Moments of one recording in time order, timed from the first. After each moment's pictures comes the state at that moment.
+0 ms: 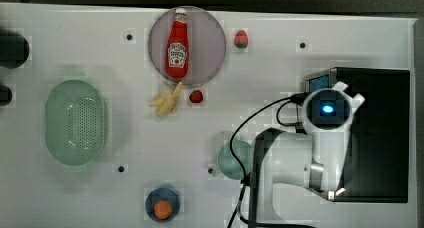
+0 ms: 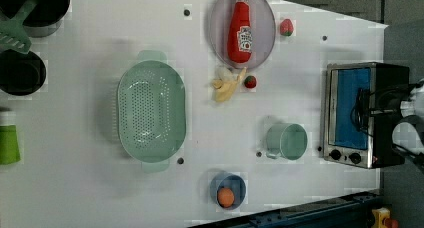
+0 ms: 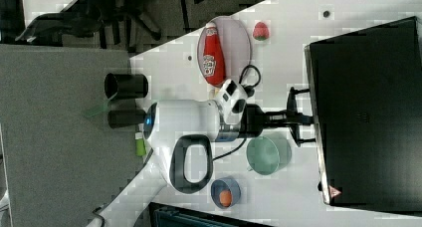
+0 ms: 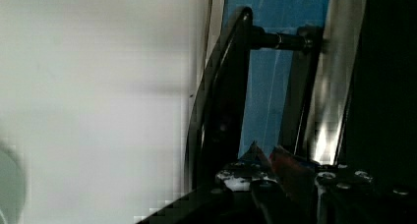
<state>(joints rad) 0.00 0.20 -0.42 -2.21 -0.44 0.82 -0.96</state>
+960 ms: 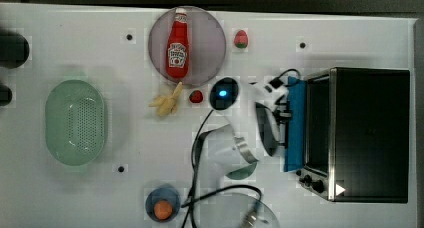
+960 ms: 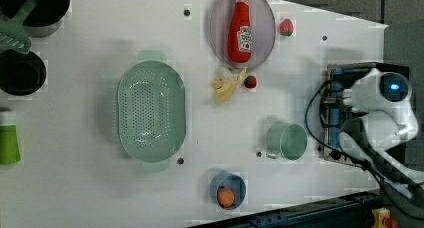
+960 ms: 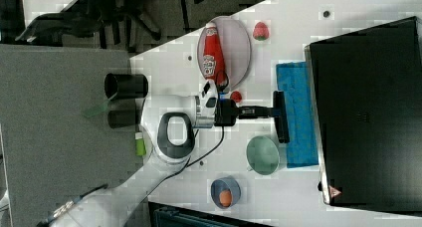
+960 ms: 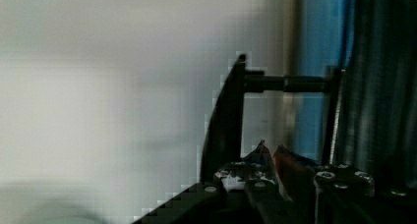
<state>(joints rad) 0.14 0.35 -0.28 -2.22 -0.66 0.80 -0.38</state>
